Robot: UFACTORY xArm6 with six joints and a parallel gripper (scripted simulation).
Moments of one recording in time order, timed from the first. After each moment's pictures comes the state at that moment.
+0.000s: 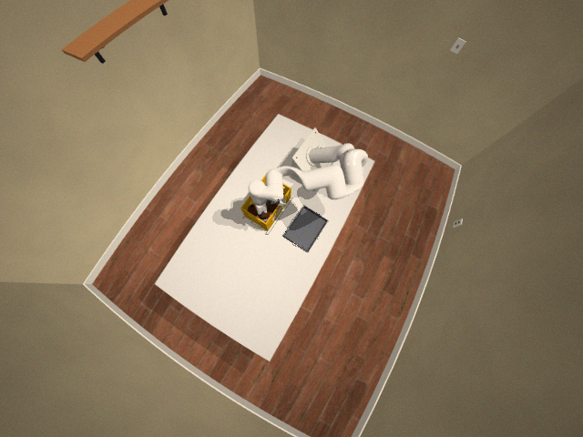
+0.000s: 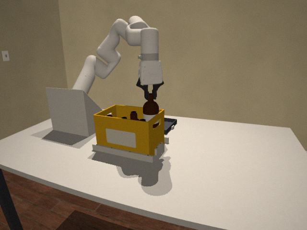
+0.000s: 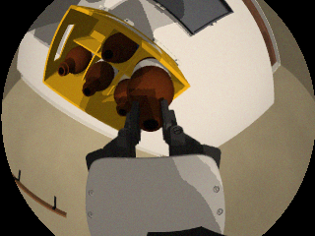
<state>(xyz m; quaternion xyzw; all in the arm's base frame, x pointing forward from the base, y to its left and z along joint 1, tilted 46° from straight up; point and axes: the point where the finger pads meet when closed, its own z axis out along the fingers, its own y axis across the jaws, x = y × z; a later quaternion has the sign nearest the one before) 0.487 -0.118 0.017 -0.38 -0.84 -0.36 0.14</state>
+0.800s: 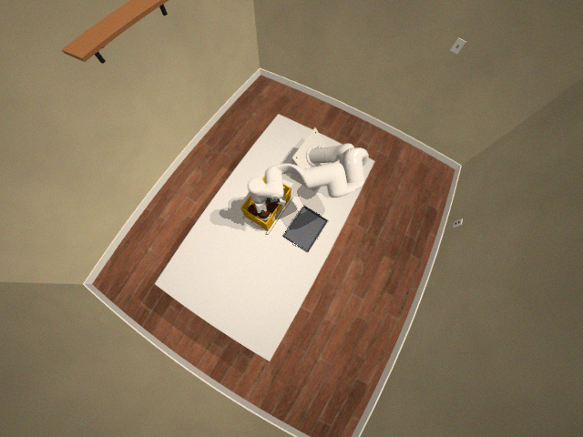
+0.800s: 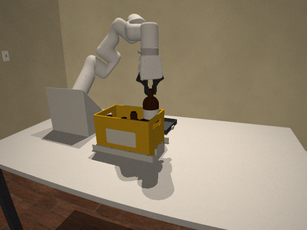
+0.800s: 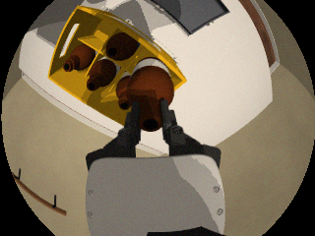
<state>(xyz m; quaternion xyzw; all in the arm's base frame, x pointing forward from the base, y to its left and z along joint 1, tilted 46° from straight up) 0.486 -0.134 0.032 -0.38 -0.84 -0.36 0.14</state>
